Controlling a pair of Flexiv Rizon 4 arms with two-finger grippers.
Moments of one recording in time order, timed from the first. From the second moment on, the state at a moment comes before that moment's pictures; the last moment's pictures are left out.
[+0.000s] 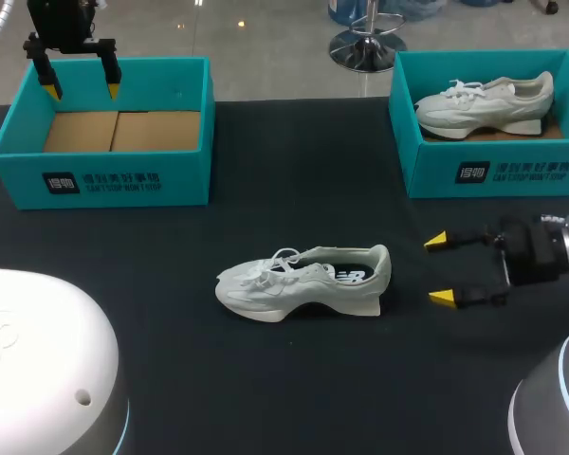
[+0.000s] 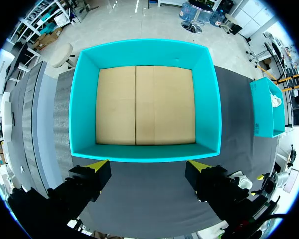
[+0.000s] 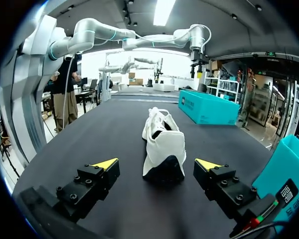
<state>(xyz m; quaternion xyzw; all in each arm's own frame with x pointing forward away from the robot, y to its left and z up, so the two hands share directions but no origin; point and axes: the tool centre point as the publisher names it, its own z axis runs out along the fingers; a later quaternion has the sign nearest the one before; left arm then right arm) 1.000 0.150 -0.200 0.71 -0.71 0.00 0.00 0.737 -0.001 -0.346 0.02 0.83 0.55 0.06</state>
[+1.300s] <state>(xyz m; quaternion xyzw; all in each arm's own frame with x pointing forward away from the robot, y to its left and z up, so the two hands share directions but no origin) 1.000 0.150 -0.200 0.71 -0.71 0.00 0.00 0.755 0.048 -0.390 0.02 0.81 0.58 0.06</state>
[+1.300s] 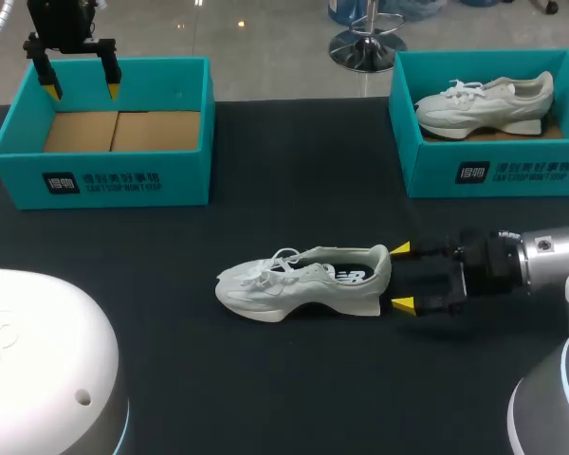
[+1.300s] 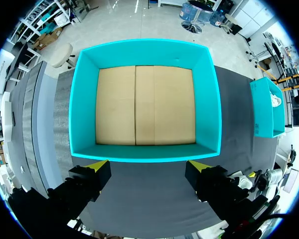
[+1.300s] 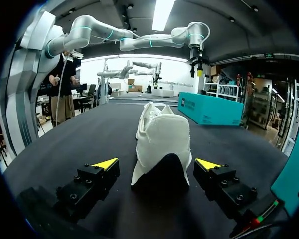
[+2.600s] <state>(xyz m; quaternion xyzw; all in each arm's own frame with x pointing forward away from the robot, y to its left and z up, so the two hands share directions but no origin) 1.000 0.150 -0.200 0.71 -0.71 0.00 0.00 0.766 0.094 -0.428 0.02 0.81 0.59 0.03</state>
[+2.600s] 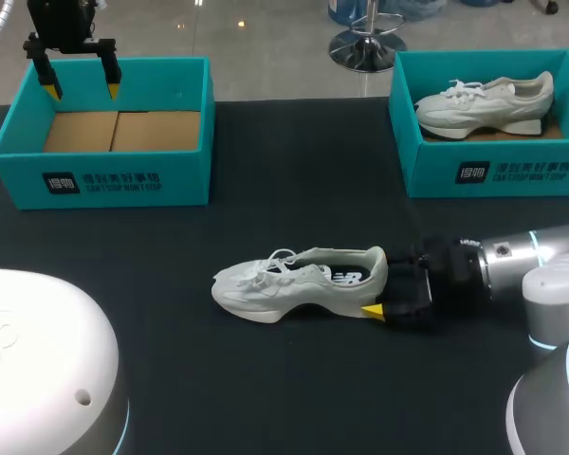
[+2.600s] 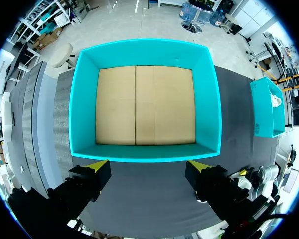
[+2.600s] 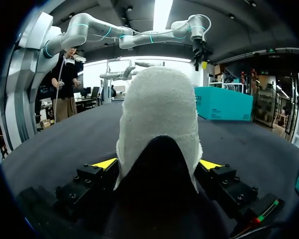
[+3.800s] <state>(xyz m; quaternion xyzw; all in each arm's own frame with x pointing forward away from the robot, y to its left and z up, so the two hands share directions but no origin) 0.995 0.145 -0.202 0.71 -0.70 0.00 0.01 0.767 0.098 -0.433 0.03 0.80 0.59 0.03</state>
